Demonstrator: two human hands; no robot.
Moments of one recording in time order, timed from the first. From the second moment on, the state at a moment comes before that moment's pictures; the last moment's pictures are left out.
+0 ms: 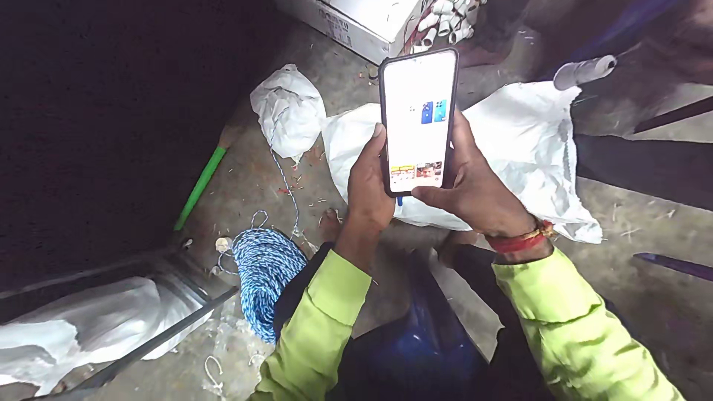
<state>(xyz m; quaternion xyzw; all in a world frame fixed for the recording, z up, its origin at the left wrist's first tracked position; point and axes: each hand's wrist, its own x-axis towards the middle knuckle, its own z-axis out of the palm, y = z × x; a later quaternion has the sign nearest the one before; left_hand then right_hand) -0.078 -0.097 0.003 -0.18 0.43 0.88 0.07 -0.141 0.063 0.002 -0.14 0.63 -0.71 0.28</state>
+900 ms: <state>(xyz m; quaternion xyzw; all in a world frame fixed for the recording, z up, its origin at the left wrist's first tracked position) -0.093 -0.095 0.000 -0.21 0.40 0.89 0.08 -0.143 0.065 0.003 -0.15 0.62 -0.71 0.30</state>
